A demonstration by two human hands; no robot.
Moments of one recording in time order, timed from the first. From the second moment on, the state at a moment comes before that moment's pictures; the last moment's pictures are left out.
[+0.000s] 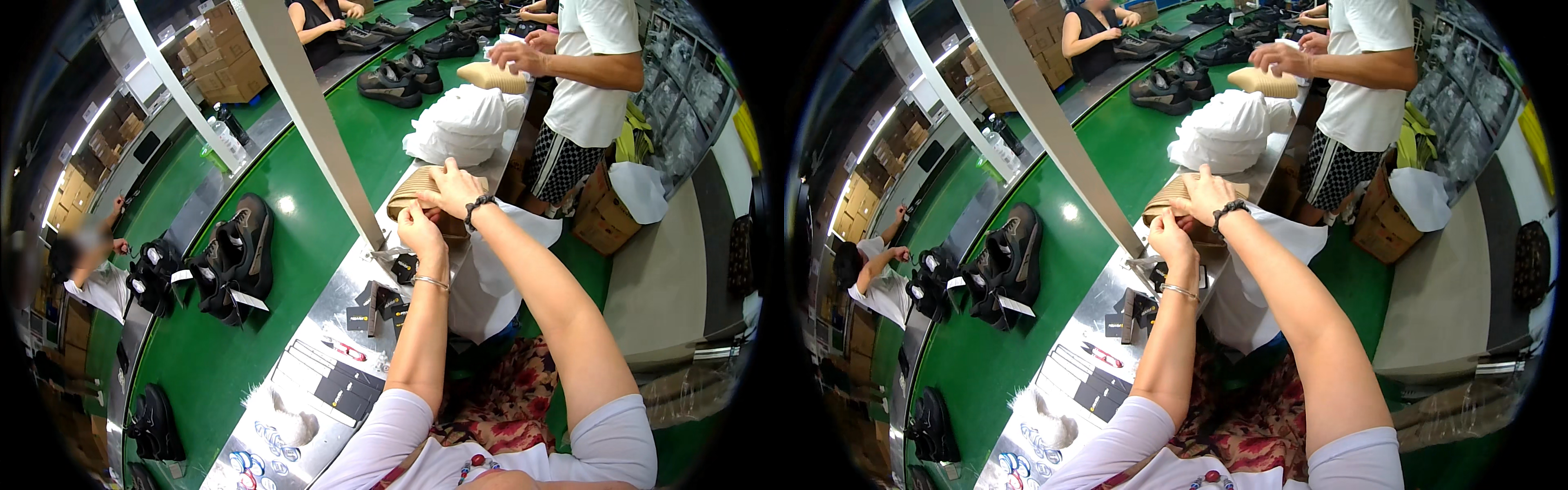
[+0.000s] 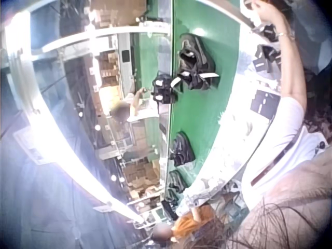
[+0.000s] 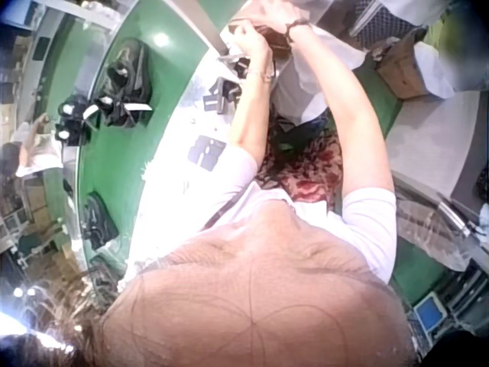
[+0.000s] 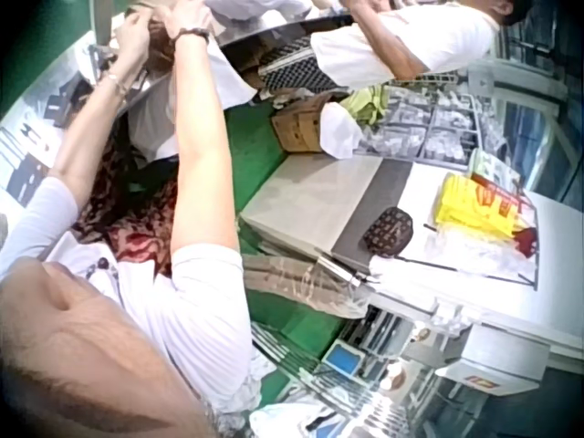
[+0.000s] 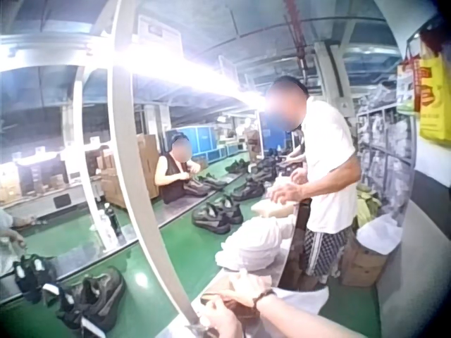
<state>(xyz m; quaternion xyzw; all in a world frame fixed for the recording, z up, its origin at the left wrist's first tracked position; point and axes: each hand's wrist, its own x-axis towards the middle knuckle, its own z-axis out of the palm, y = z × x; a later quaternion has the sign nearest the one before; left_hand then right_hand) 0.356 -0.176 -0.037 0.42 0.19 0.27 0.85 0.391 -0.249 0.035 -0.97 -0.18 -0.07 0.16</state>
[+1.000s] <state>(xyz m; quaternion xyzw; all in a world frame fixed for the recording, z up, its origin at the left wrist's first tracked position) 0.325 -0.172 -0.016 0.47 0.23 0.30 0.80 0.401 -0.228 0.039 -0.99 -0.08 -0.04 0.14</state>
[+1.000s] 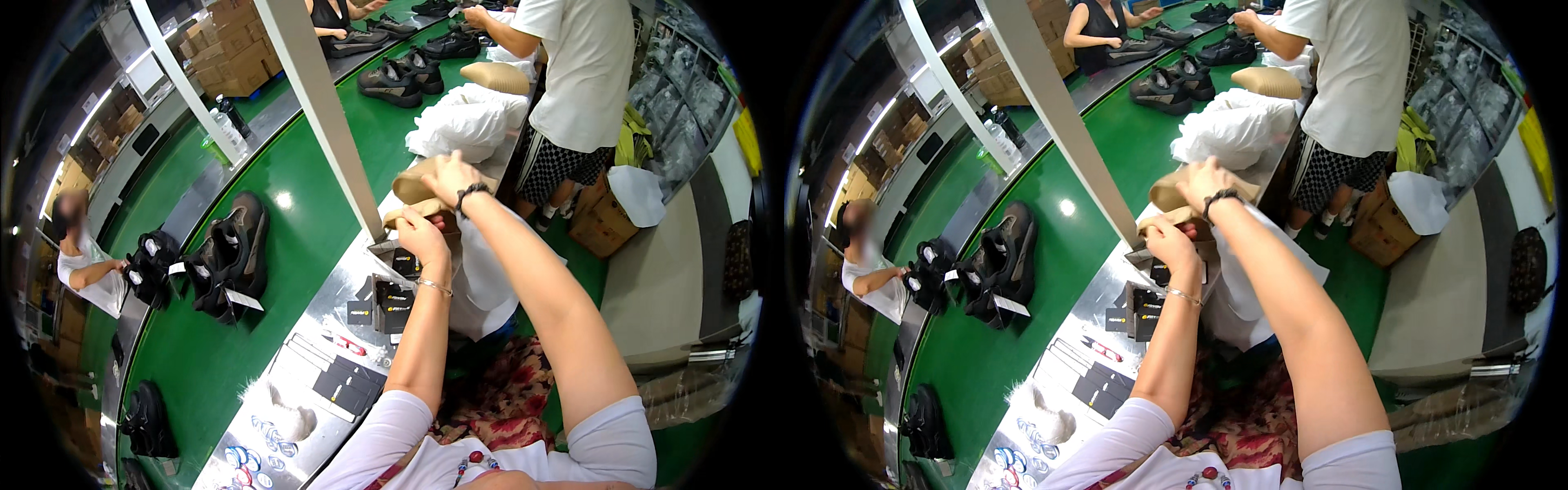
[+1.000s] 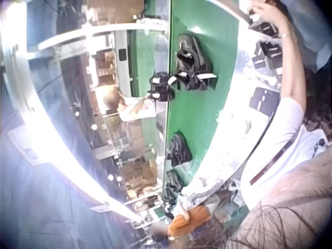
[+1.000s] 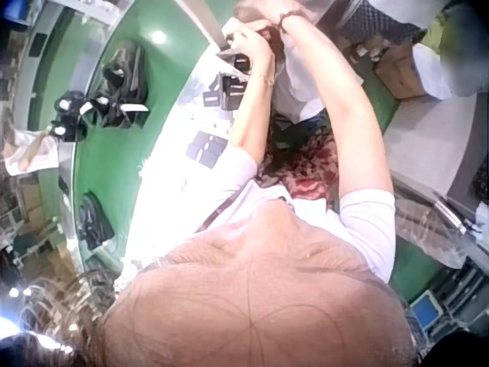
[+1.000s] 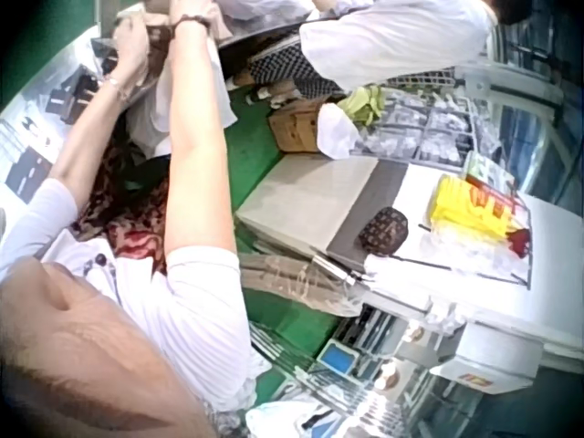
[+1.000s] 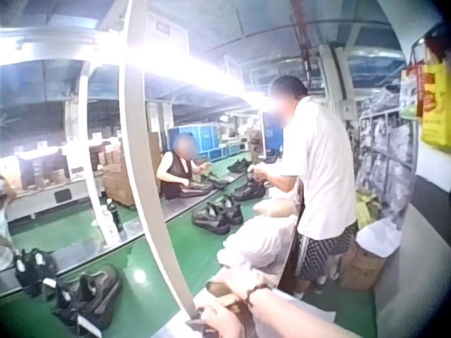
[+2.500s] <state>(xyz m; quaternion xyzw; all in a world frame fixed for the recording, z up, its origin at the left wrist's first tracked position) 0.208 -0.190 0.035 0.49 -0.15 -0.18 0.84 0.256 -0.337 0.146 -0.81 -0.39 -0.11 0.42</state>
